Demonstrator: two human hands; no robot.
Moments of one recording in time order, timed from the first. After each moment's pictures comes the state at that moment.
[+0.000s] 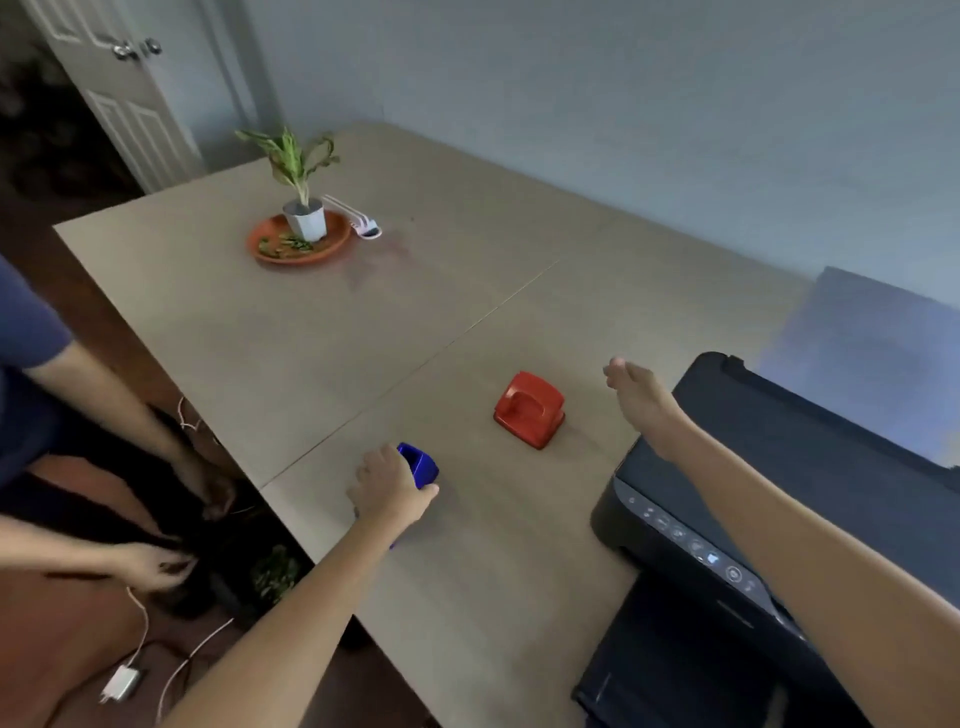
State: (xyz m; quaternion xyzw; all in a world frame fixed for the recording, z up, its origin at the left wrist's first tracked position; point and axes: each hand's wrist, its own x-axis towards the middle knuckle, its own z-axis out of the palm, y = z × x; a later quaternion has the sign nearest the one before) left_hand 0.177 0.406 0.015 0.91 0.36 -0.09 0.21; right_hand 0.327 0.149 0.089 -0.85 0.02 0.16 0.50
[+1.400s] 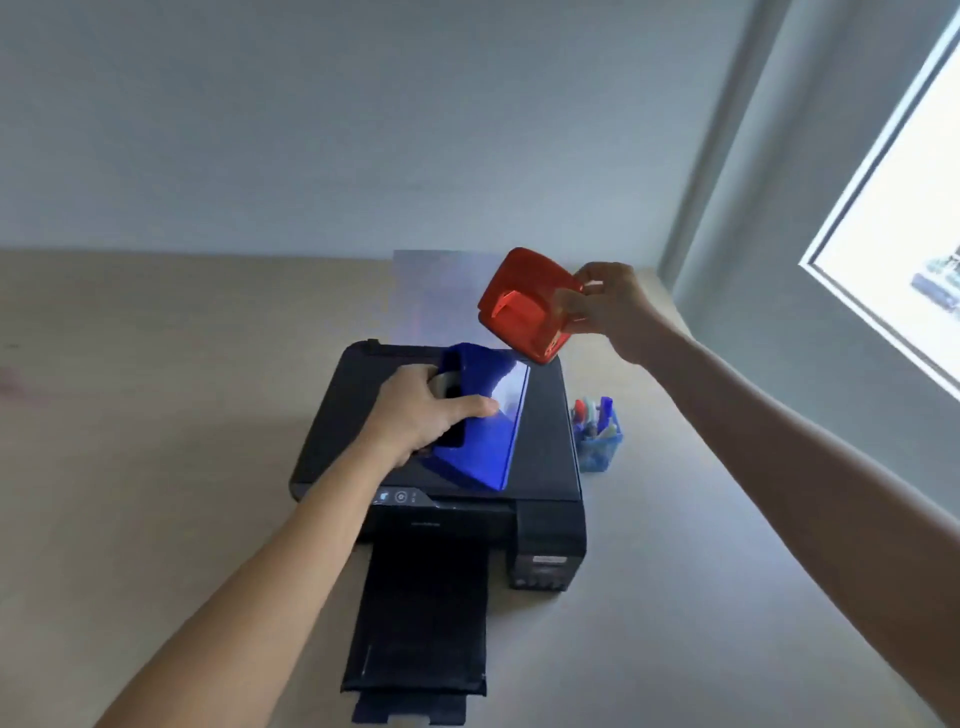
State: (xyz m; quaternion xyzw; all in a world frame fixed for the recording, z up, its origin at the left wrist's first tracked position) left_hand 0.193 0.064 0.178 0.84 -0.12 -0.14 0.52; right_hand 0.180 -0.173 0.239 -0.78 0.13 -0.13 0.60
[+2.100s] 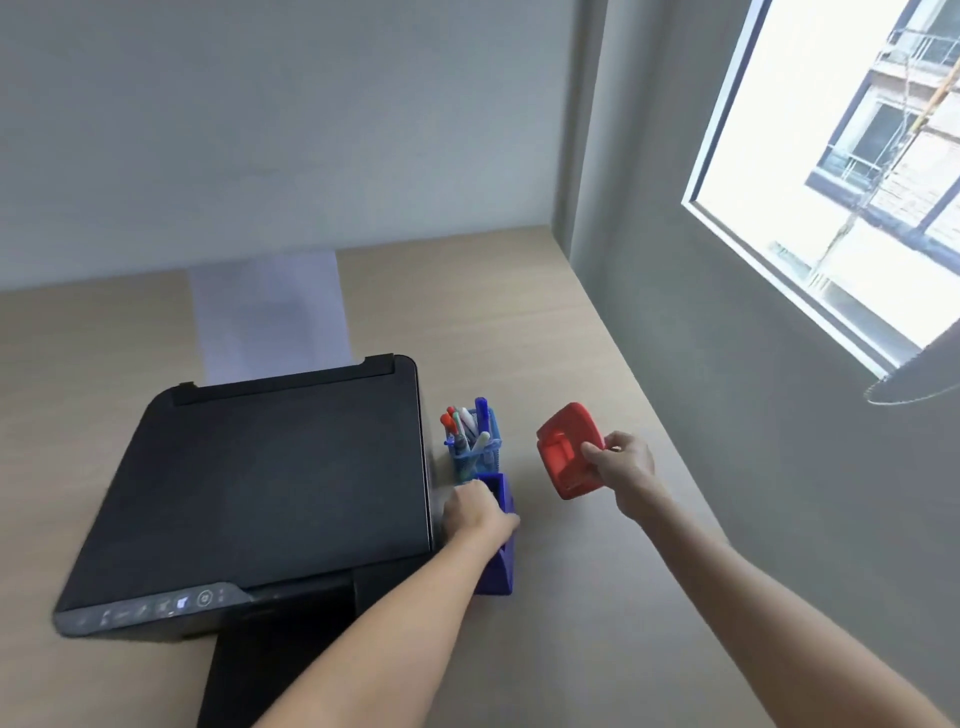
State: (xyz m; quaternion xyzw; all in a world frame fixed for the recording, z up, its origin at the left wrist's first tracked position) left_hand 0.143 -0.196 -0.007 0.95 -0.08 -0.25 0.16; right_hand 0.079 -0.372 0.005 -0.63 0.50 -0.11 0.58
